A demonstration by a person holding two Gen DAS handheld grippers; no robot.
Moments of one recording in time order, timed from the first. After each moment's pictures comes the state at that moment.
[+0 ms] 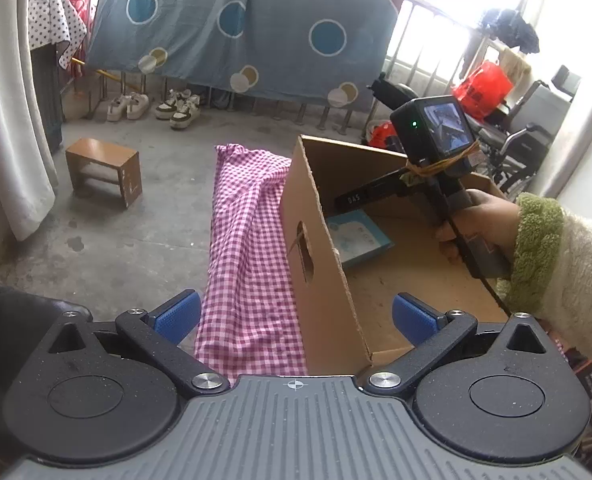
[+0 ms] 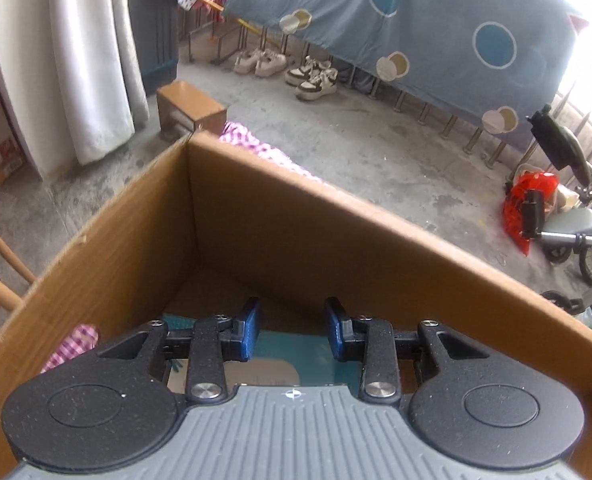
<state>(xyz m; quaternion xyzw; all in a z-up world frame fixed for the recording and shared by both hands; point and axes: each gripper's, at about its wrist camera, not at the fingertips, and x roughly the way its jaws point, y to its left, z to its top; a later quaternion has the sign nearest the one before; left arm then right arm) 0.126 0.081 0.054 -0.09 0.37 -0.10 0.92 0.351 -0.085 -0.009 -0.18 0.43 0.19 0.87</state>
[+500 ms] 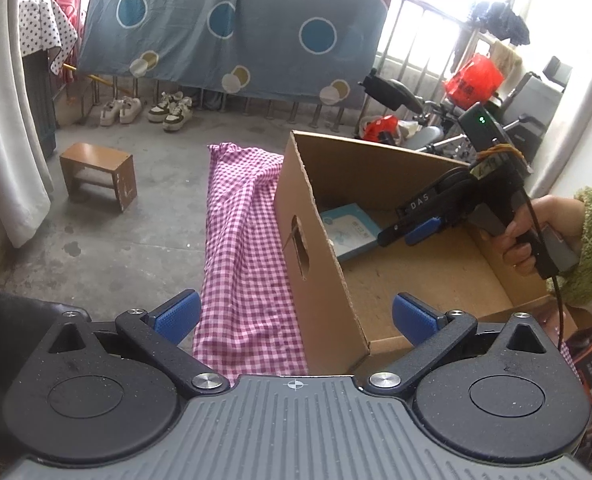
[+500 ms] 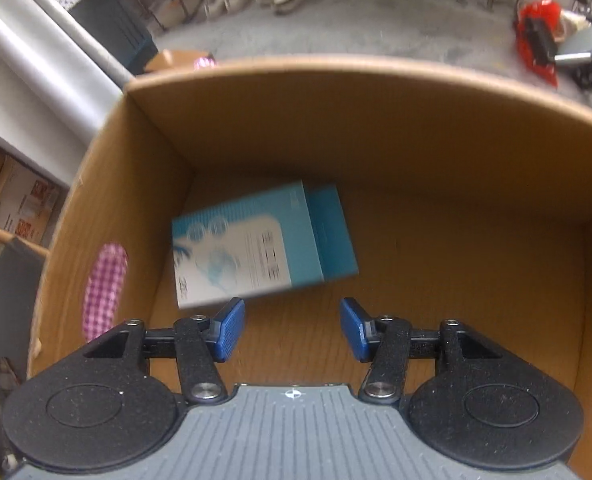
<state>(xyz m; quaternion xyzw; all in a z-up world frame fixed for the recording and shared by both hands) 0.124 0.081 0.052 -0.08 0.37 -0.12 0.92 0.344 -0.177 -0.002 0.01 0.59 0.18 0.79</state>
